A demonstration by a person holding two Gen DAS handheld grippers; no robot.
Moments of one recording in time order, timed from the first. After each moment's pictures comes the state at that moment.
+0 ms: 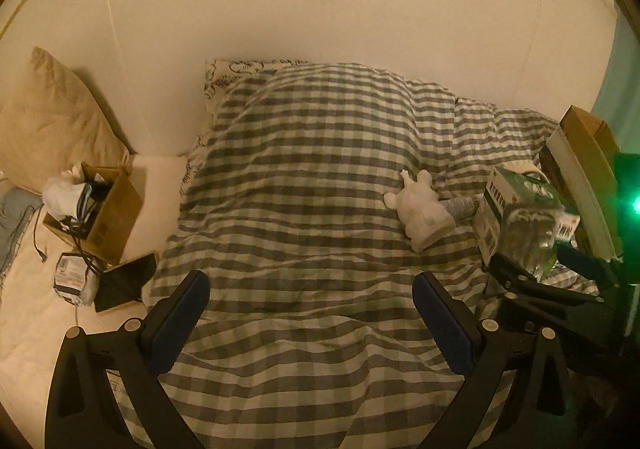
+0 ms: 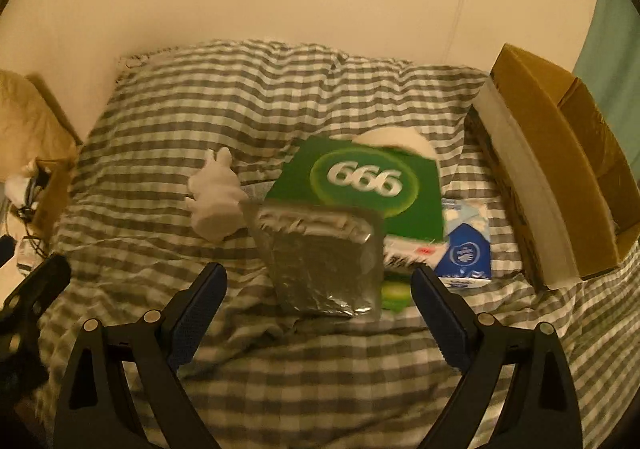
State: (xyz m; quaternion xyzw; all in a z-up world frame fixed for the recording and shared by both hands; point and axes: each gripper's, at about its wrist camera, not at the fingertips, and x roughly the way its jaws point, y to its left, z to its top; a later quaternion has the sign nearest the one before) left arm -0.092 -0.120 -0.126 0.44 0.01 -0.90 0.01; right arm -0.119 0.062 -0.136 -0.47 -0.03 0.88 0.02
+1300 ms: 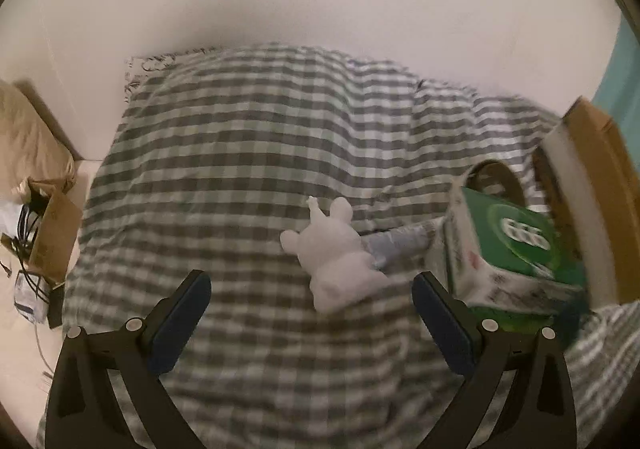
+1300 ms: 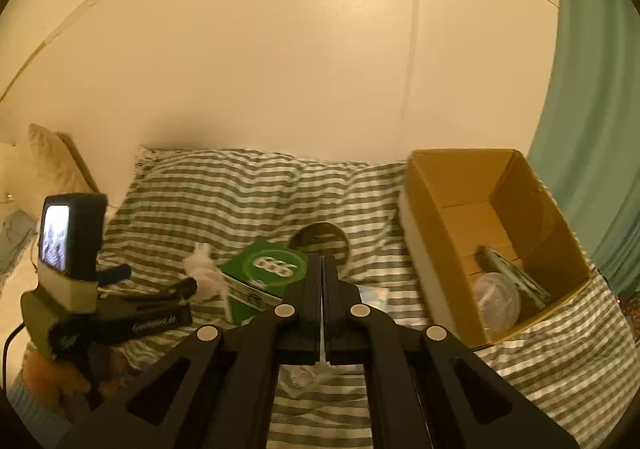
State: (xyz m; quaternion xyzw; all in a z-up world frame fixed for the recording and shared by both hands) left arm -0.178 -0.038 -0.158 0.47 0.02 -0.88 -0.01; right arm -0.076 0.145 -0.034 -0.34 -0.02 0.94 -0.02
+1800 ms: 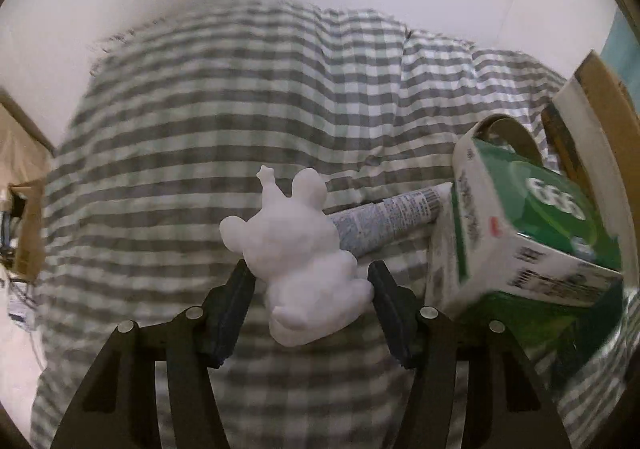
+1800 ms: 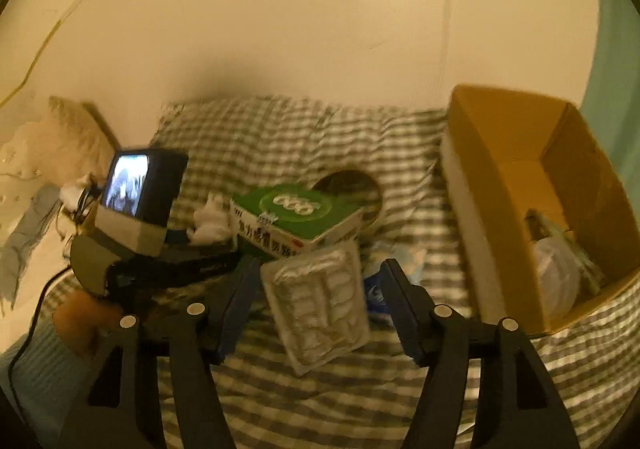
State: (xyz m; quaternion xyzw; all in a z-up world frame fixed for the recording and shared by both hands) left arm -0.177 -0.025 -0.181 0.50 -0.01 -0.86 -0.03; right arm -0.092 0.156 -0.084 -0.42 -0.01 0.90 -0.10
